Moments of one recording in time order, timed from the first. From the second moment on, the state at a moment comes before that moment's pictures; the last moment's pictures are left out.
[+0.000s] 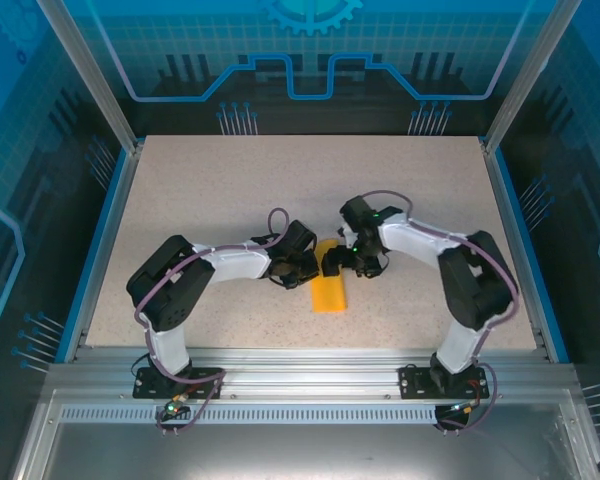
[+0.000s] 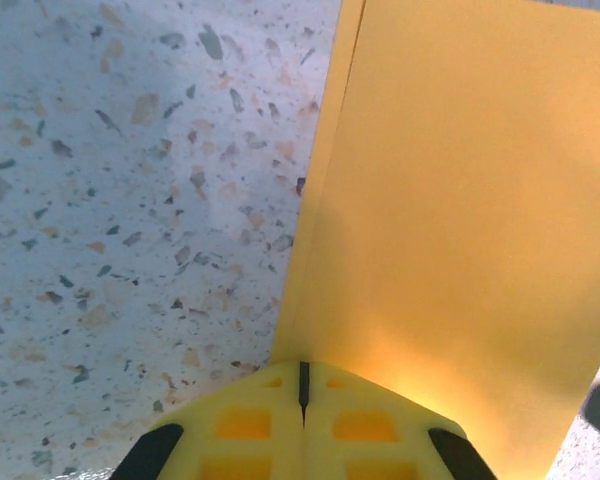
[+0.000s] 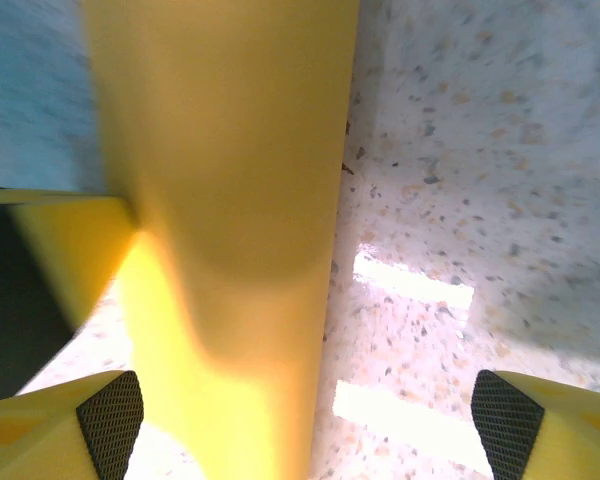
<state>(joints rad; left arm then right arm) -0.71 1.84 1.01 -0.24 0.16 -1.13 0.49 1.71 1.10 -0.76 -0.31 0.42</state>
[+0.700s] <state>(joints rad) -0.72 1.85 1.03 -0.25 0.15 -1.13 0.40 1.73 0.95 -0.44 -0.68 0.47</state>
